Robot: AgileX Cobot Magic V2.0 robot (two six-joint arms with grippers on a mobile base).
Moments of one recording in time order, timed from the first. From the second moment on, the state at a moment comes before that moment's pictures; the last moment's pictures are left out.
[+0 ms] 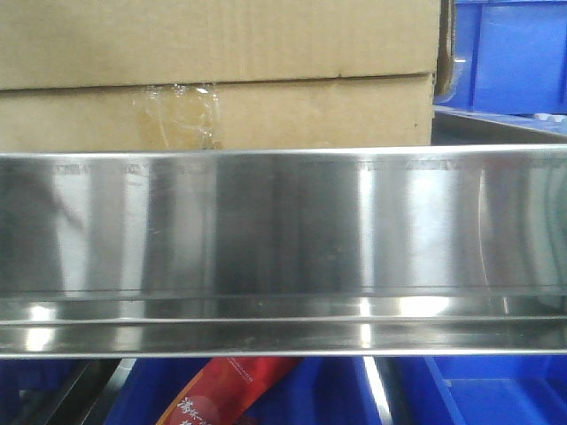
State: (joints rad) left arm -0.18 0.44 -0.90 -0.13 0.62 0.10; right arm 0.15 0.40 -0.82 0.21 0.42 -0.06
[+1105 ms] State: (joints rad) left arm -0.24 1.46 -1.84 0.14 1.20 -0.24; right arm 0.47 1.59 -2.00 0.03 1.23 0.11
